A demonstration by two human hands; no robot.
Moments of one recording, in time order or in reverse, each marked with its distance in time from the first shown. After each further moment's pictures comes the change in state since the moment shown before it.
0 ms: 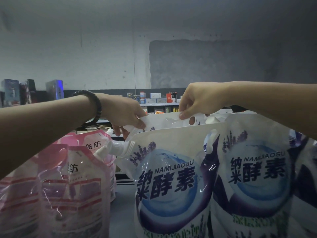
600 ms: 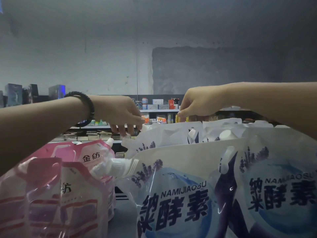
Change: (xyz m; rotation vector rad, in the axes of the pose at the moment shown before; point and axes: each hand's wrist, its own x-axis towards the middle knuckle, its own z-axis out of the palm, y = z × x) left_hand 0.022 -0.033 -0.019 -0.088 0.138 -0.042; right_hand 0.052 0.006 -0.009 -0.054 0.024 0.064
